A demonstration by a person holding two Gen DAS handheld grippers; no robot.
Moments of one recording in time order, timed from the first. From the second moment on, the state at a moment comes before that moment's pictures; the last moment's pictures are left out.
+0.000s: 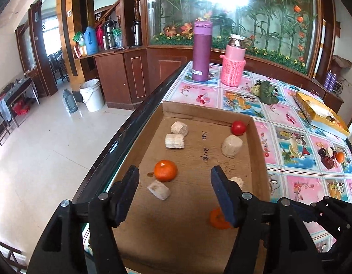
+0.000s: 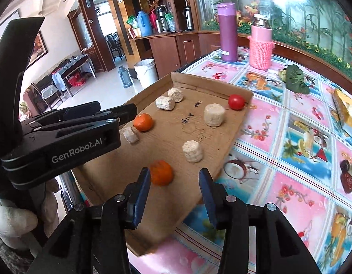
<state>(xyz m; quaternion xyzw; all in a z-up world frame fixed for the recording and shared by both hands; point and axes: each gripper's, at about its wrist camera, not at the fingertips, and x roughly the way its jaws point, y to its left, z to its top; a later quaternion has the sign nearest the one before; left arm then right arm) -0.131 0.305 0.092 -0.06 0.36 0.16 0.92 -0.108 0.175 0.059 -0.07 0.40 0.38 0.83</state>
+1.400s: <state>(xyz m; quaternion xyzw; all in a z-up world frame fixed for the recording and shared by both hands) -0.100 0.162 0.081 0.02 0.41 0.03 0.91 -0.069 -0.141 0.056 0.04 0.42 0.10 0.90</state>
